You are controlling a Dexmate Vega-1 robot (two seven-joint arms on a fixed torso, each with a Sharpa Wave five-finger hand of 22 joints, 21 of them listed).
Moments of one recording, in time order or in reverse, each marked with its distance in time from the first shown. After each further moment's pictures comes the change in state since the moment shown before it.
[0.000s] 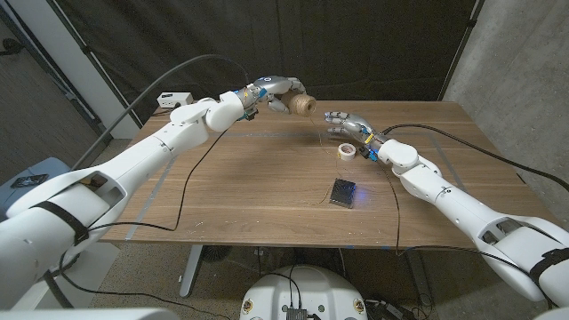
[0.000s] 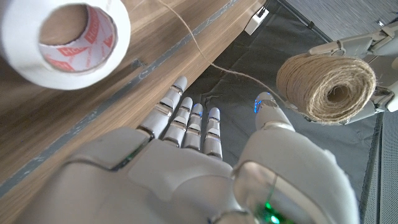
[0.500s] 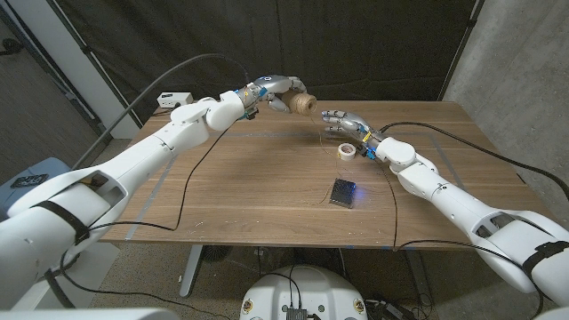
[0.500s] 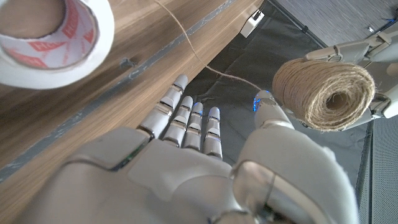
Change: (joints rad) left arm -0.004 -0.005 0.000 0.002 -0.009 0.000 0.000; left_hand 0.000 0.000 0.000 0.000 0.002 -0.002 -0.002 0.004 0.000 0.000 0.000 -0.002 -0.001 0.000 0.000 -0.001 0.000 -0.004 -0.004 0.004 -0.003; right arm 0.038 0.027 -0.015 0.061 -0.013 0.046 0.022; right_hand 0.038 -0.003 0.000 0.000 0.000 0.004 -0.004 0.000 0.000 0.005 -0.005 0.000 0.005 0.012 0.002 0.004 0.000 0.023 -0.002 0.000 0.000
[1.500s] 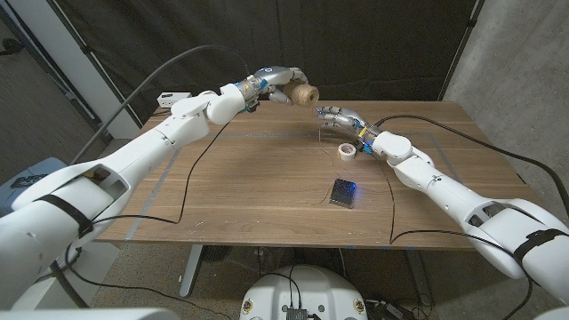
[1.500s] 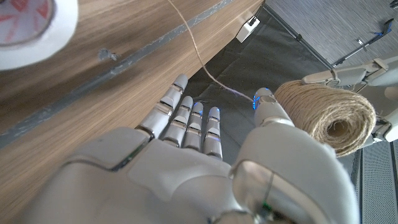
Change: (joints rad) left arm -0.035 -0.016 0.003 0.025 0.013 -0.019 0.032; left_hand 0.000 0.000 0.005 -0.005 0.006 0.004 0.004 0.003 -0.005 0.006 0.002 -0.008 0.004 0.000 0.000 0.002 0.000 0.000 0.000 0.006 0.000; right arm 0.057 0.024 -0.021 0.054 -0.020 0.018 0.032; right_hand 0.023 -0.007 -0.004 0.004 0.000 0.000 0.000 0.000 0.000 0.000 0.000 -0.001 0.000 0.000 0.000 0.000 0.005 0.000 0.000 -0.006 0.000
